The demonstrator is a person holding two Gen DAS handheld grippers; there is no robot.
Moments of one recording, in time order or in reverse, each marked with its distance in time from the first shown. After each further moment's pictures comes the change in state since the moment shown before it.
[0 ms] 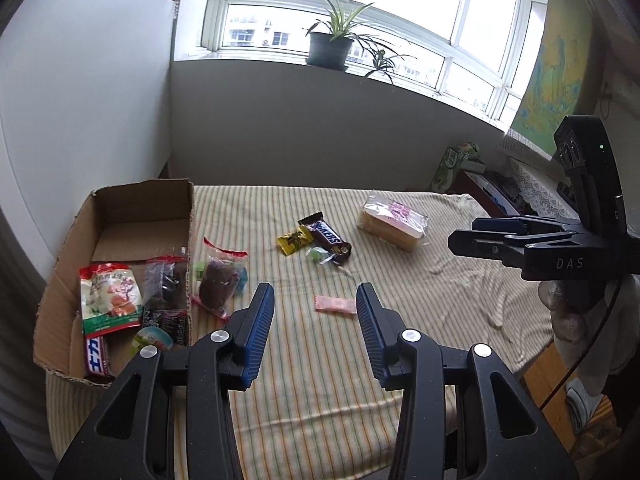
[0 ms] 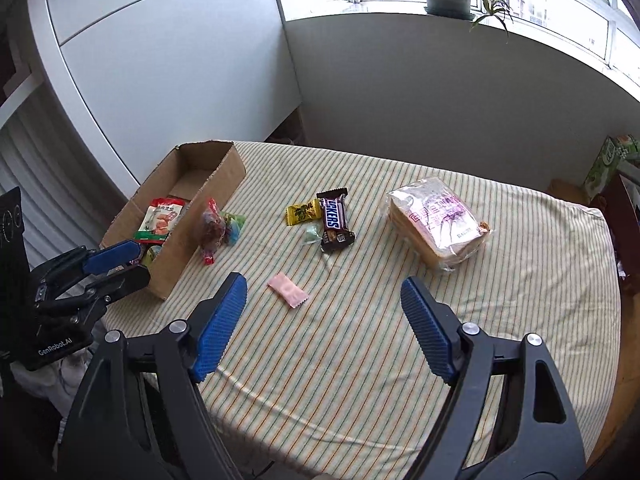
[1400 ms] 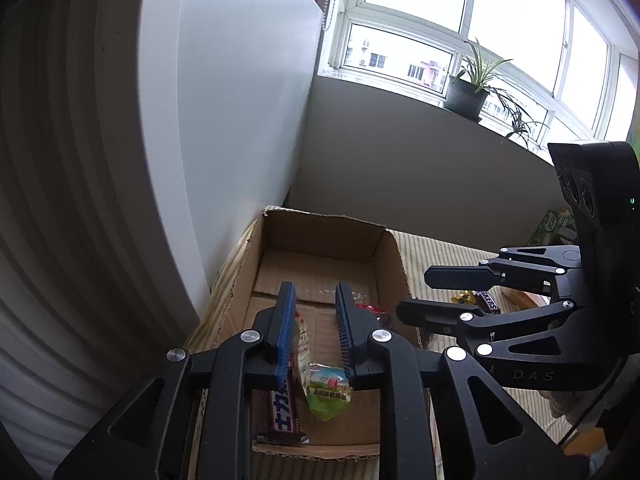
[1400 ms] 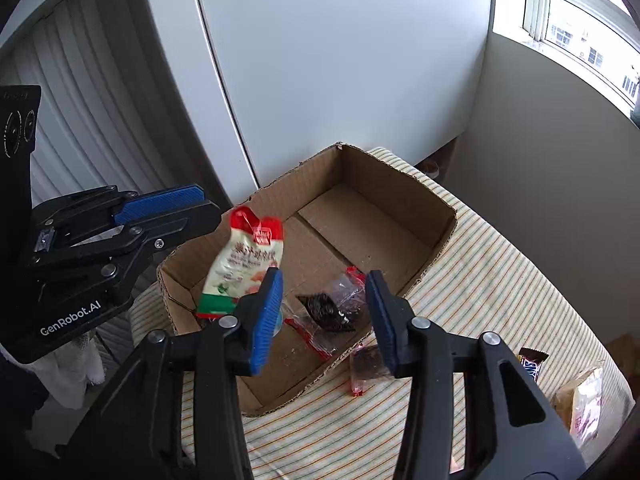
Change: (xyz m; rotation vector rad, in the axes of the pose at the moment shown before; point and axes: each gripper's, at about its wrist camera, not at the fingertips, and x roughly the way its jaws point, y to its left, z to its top) left arm -0.027 0.149 0.028 -0.203 -0.081 0.310; right arm 0.132 0.201 0.072 -0.442 0.074 0.244
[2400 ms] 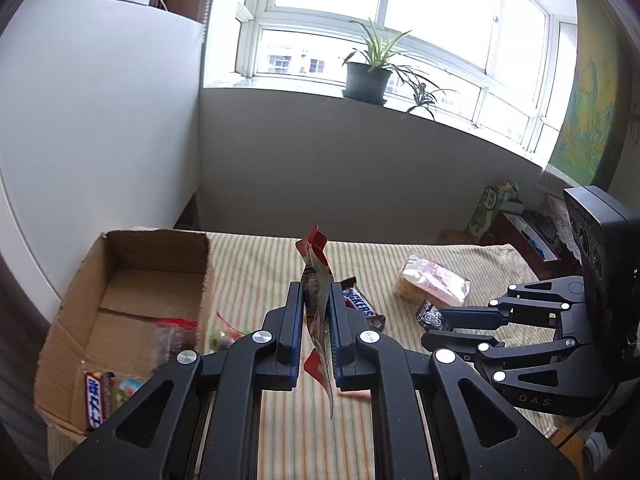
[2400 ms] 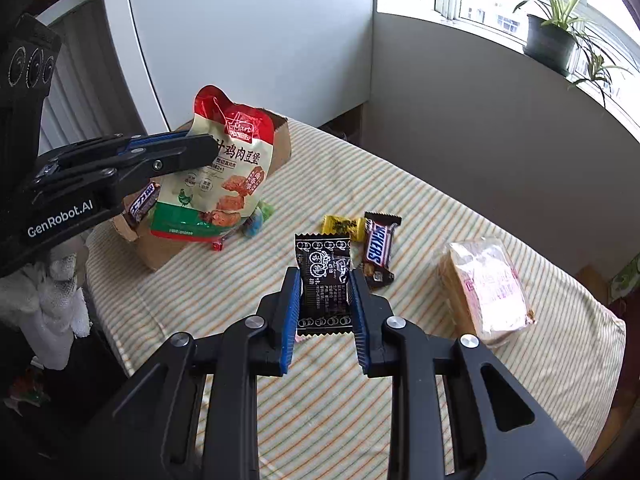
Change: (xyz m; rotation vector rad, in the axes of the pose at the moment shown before) left arm 0.007 -0.143 -0.012 0.116 -0.045 -0.163; right arm -0.110 -0.099 -0.134 0.093 -0.035 -0.150
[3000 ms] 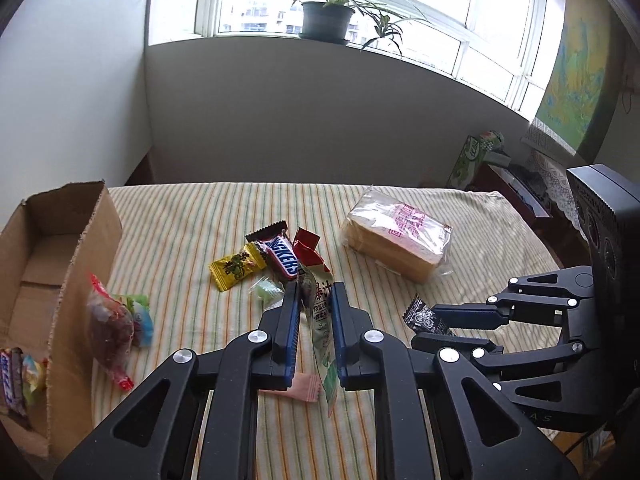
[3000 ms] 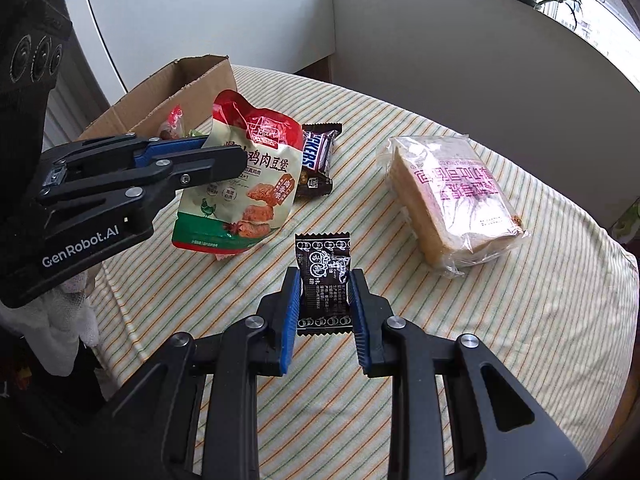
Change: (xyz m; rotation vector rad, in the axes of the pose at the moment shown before) left arm 0.076 -0.072 -0.039 0.068 0.148 -0.084; right arm 0.018 -0.069 -0.077 0.102 0.111 -0.026
